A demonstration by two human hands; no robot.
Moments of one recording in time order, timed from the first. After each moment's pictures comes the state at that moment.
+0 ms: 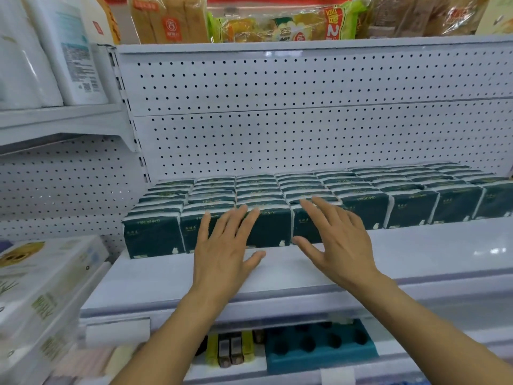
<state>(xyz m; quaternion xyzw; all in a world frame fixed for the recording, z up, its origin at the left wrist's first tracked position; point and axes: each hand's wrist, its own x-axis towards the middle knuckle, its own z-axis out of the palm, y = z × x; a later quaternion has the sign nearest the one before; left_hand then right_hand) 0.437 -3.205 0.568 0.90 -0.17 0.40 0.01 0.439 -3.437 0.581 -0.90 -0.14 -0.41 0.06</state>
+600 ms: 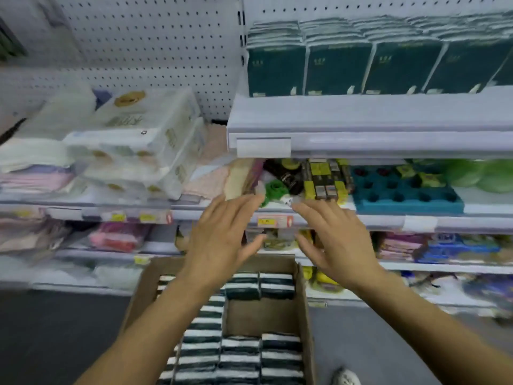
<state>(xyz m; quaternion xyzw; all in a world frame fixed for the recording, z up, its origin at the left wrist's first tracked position) 0.215 -2.987 0.439 0.93 -0.20 0.27 0.11 0.243 -3.219 0.432 -0.92 -0.31 -0.23 0.13</state>
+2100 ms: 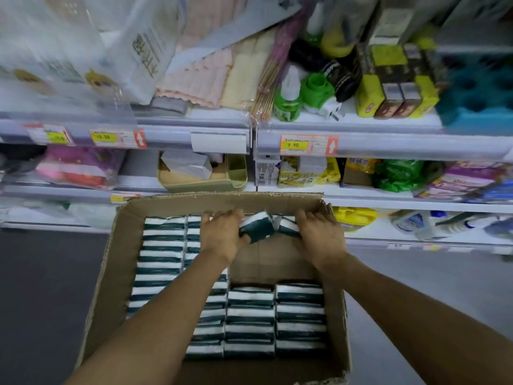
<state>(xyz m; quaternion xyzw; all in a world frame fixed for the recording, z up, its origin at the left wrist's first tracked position) 0.244 -2.939 0.174 0.99 0.01 -0.14 0.05 0.260 -3.145 0.187 -0.98 -0.16 0.14 0.01</state>
